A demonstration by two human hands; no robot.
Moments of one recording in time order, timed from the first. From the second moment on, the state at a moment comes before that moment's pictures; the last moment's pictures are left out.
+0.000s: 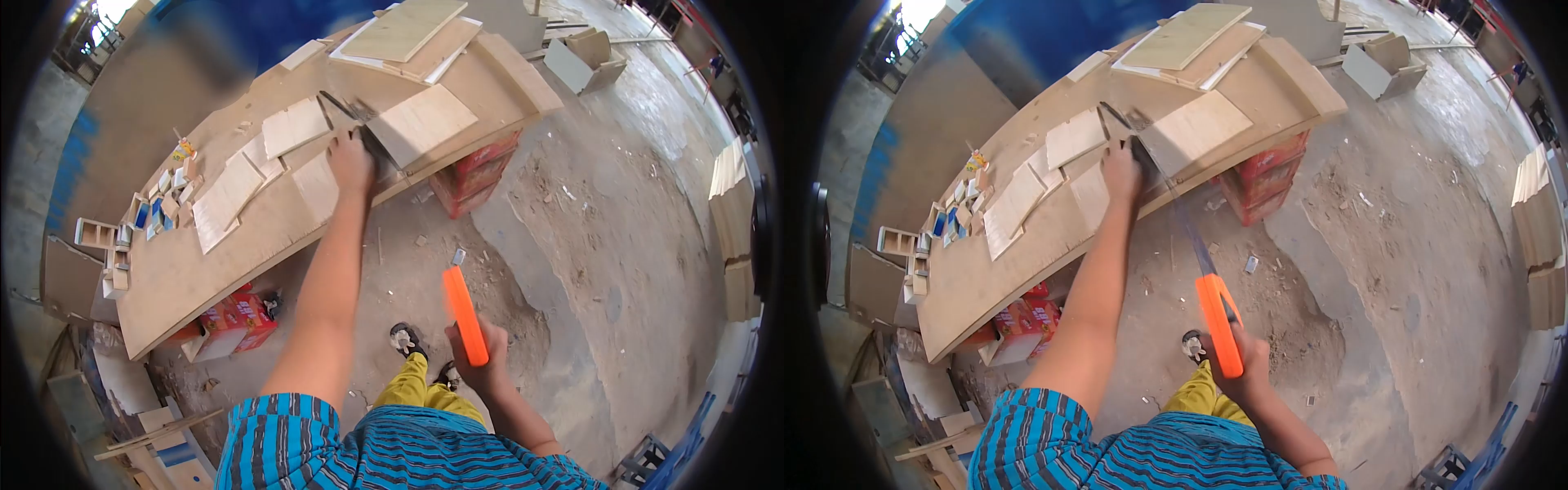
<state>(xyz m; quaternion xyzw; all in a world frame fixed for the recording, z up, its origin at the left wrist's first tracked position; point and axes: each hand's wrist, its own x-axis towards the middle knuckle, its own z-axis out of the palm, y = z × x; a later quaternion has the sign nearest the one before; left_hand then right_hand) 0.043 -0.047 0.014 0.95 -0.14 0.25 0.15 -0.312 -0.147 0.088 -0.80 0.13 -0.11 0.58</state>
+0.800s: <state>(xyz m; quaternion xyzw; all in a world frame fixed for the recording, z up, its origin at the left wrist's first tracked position) 0.040 -0.059 0.018 0.94 -0.15 0.25 0.18 -0.314 -0.139 0.091 -0.81 0.13 -0.06 0.56</state>
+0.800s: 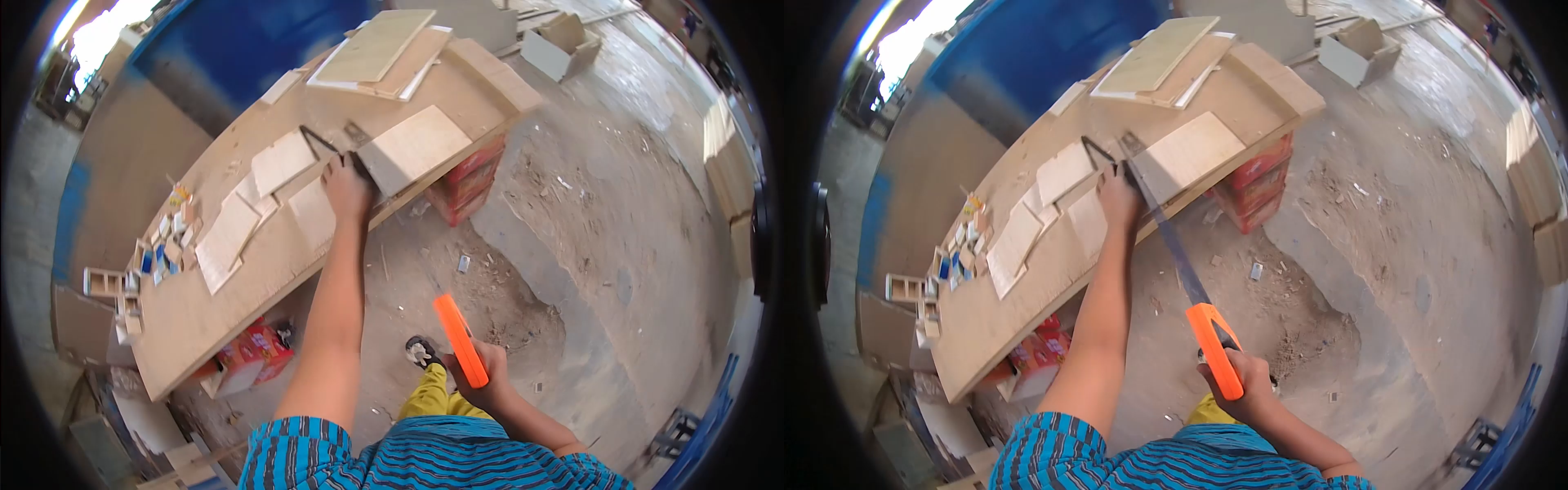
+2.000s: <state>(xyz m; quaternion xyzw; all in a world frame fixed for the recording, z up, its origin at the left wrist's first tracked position) 0.031 -0.059 0.020 0.95 -0.15 0.22 0.15 -0.326 -0.132 0.042 -0.78 0.07 -0.12 0.60</state>
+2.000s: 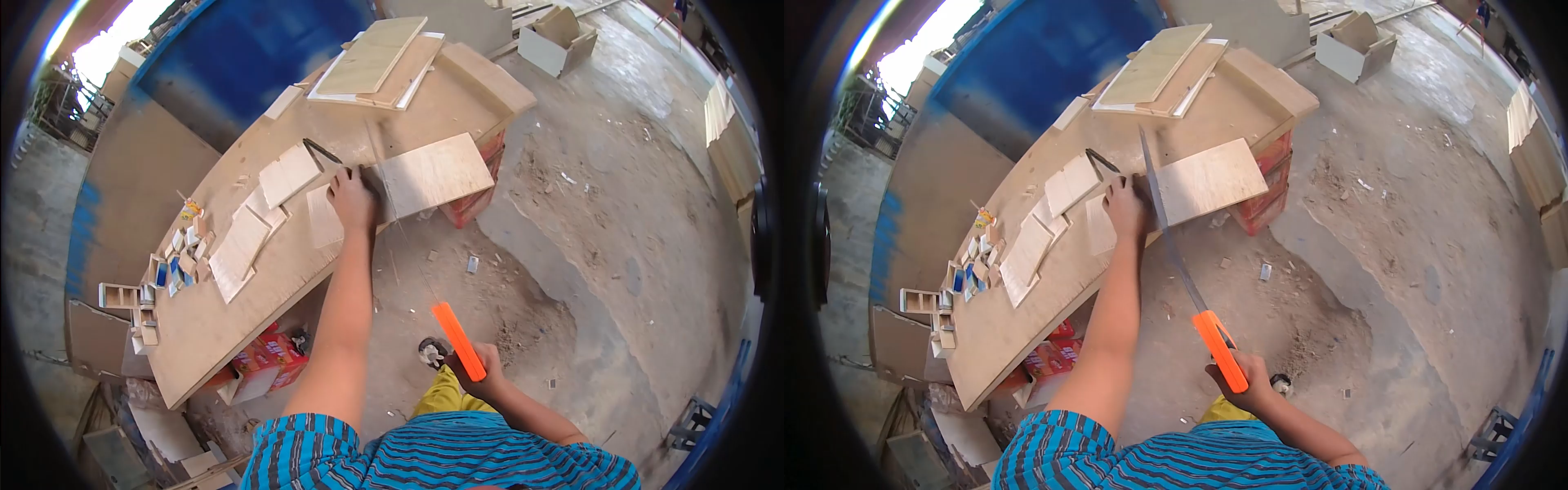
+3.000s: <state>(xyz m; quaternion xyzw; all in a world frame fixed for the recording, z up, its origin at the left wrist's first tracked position) 0.037 -0.056 0.030 0.94 -0.15 0.20 0.23 -0.293 -0.096 0.068 -0.84 0.09 -0.12 0.52</state>
